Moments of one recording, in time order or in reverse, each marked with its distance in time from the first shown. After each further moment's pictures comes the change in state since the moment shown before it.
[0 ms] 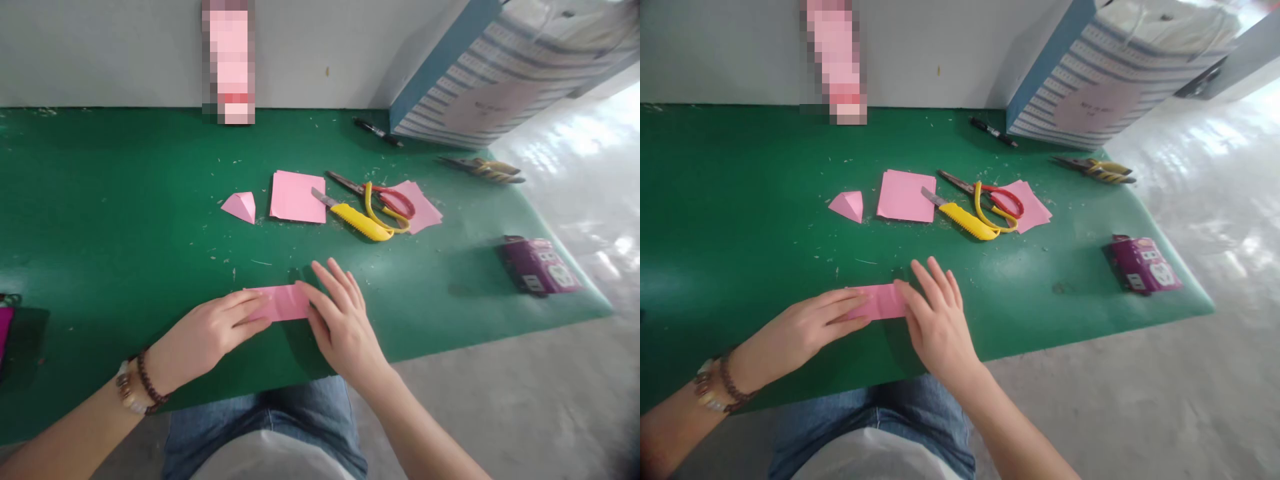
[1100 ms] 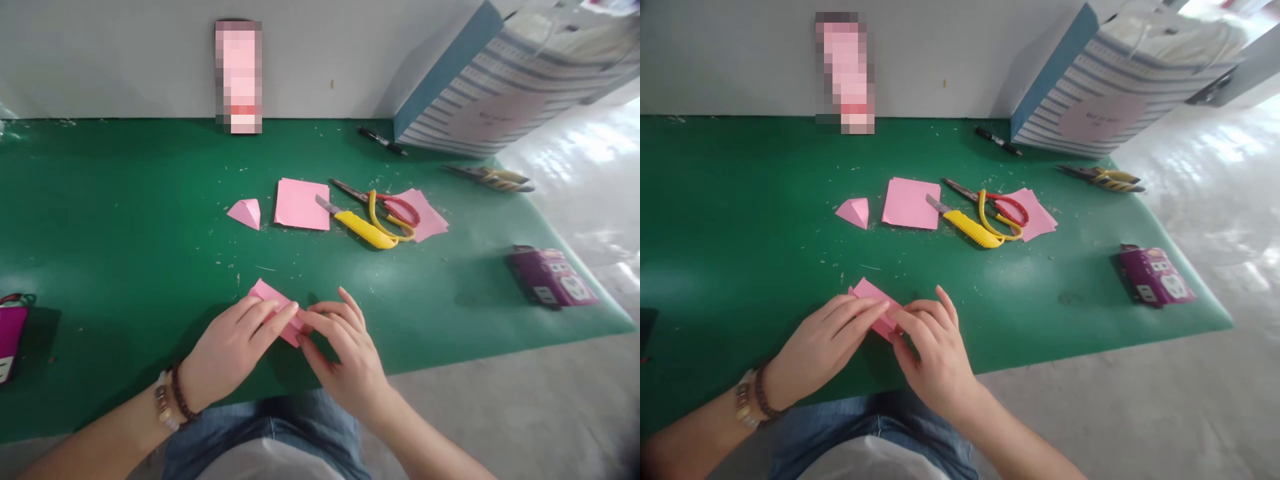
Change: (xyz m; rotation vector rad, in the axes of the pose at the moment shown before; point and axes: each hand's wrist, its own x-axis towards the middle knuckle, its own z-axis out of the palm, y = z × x) left_hand 0.025 0.032 0.006 0.093 0.222 -0.147; right_hand 0.001 -0.021 -0.012 0.324 0.139 -0.081
